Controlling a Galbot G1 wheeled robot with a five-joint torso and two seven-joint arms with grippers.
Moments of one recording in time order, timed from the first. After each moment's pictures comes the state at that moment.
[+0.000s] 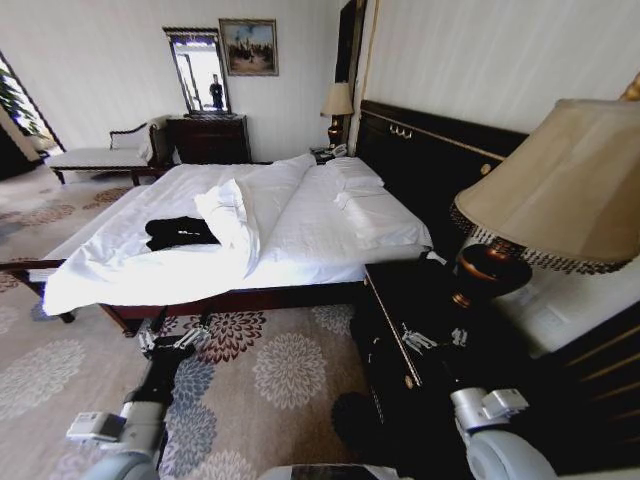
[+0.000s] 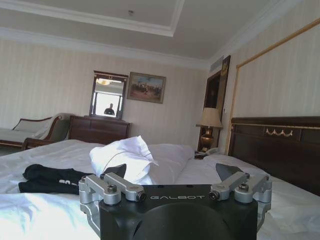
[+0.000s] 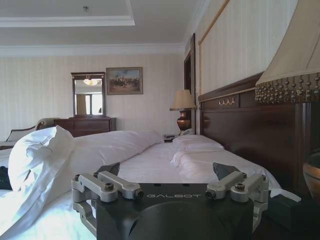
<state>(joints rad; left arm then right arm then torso) 1.89 -1.47 -0.80 -2.46 -0.42 0.01 0.09 -1.81 1.31 0.75 2.31 0.37 0.05 -0.06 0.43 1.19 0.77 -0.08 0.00</state>
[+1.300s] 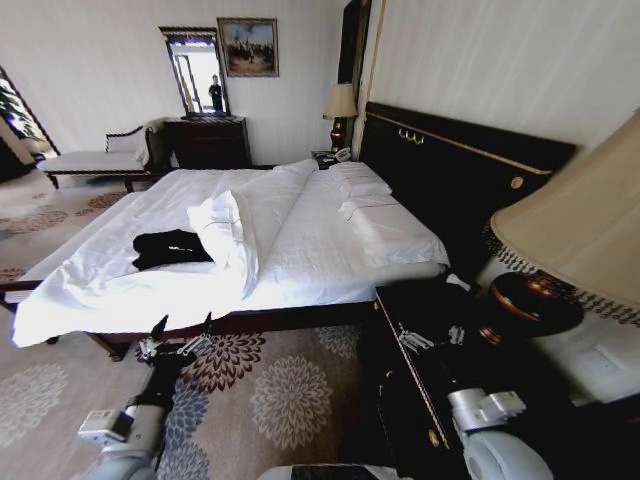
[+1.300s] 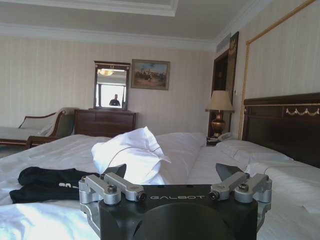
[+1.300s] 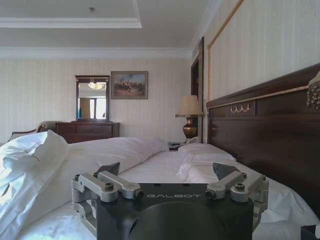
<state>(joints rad) 1.91 -1.47 -0.80 -2.47 -0.34 0.06 0.06 -1.81 1.33 0.74 2.31 0.33 0.08 -0.09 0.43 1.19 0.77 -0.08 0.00</state>
